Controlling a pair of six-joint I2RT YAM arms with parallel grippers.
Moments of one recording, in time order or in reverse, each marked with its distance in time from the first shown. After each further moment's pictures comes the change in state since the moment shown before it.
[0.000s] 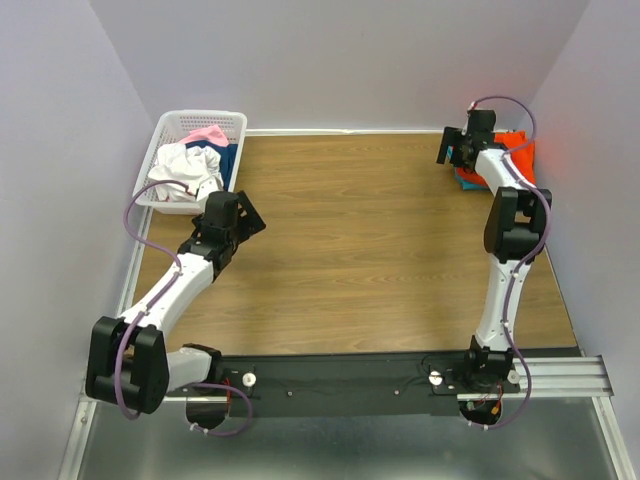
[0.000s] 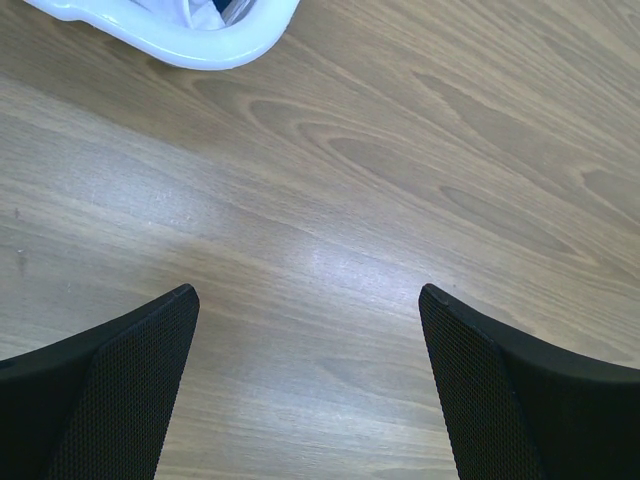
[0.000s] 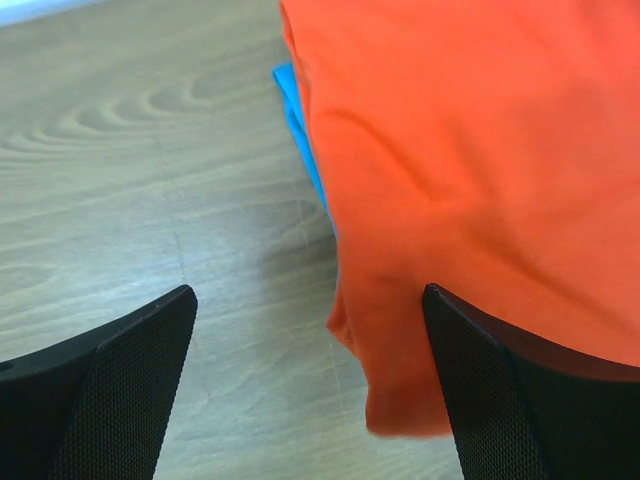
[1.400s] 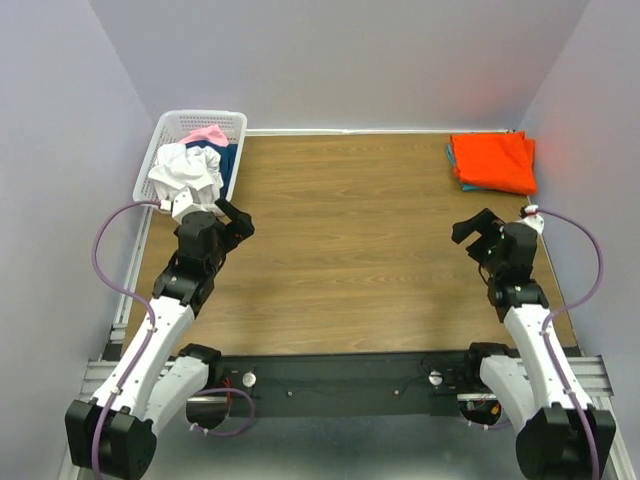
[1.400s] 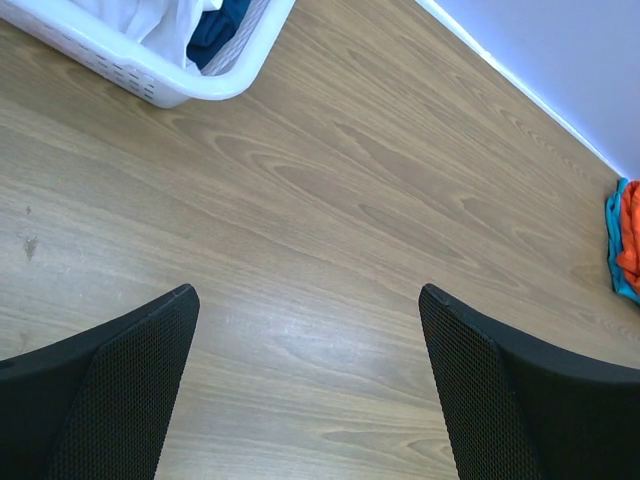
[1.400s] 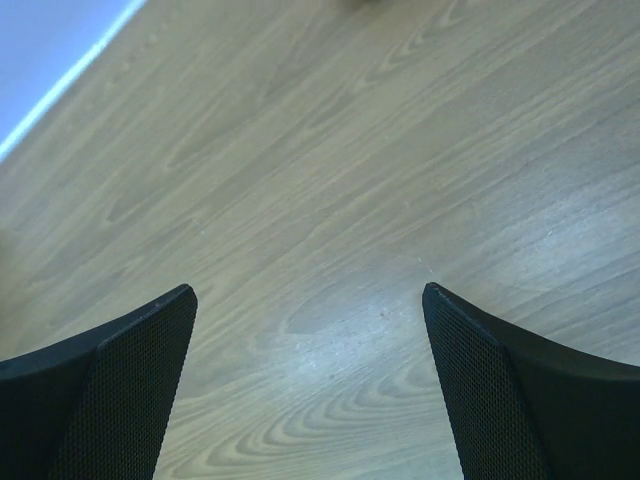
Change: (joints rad) left arm 0.000 -0.372 -0.080 -0.059 0.011 -0.056; right arm 0.002 -1.436 -1.400 0.213 -0.018 0.485
